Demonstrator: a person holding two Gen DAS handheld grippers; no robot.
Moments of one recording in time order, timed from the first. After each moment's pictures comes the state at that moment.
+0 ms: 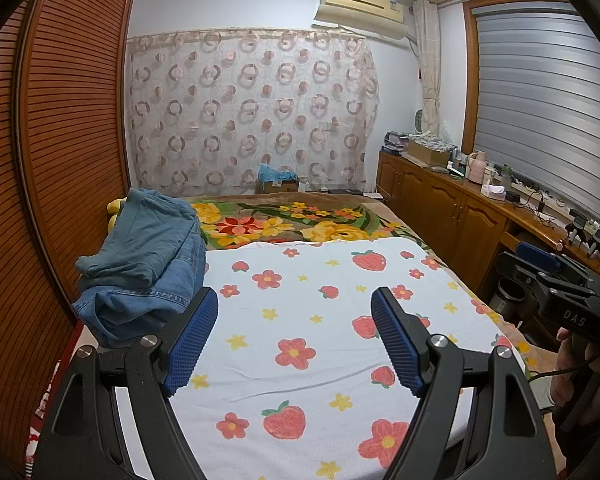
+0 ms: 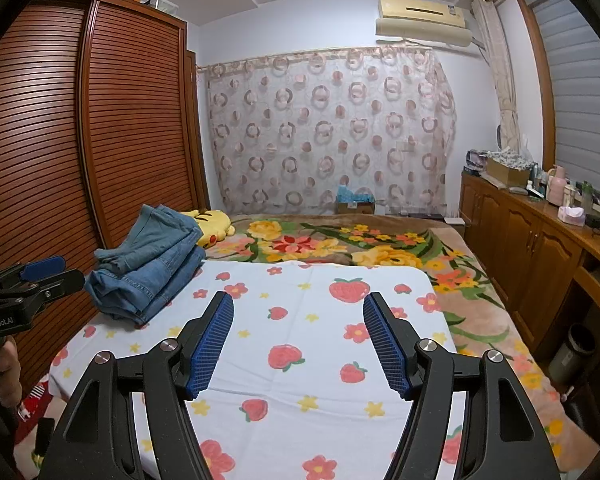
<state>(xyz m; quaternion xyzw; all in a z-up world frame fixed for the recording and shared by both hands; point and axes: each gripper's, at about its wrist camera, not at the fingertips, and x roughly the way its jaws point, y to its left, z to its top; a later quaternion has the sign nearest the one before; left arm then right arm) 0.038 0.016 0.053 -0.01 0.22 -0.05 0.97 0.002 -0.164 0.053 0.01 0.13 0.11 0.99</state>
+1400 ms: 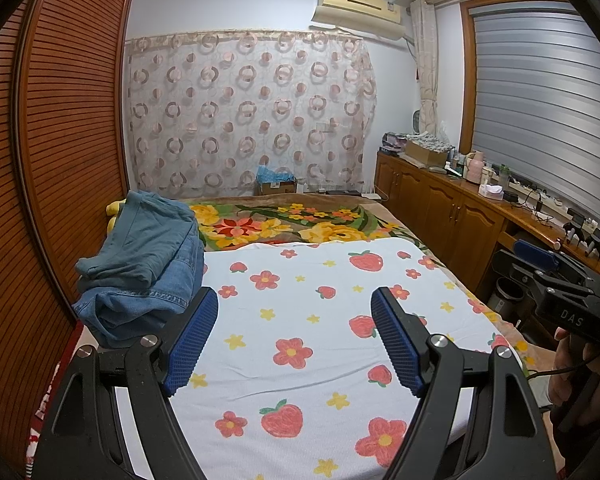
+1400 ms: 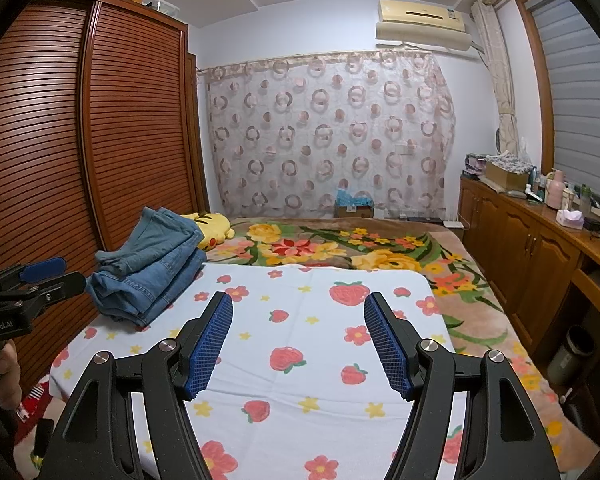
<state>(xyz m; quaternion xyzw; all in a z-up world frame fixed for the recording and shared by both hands) 0.039 0.015 0.054 -0.01 0.22 -0.05 0.97 -0.002 -0.160 0.053 0.00 0.12 0.11 0.99</state>
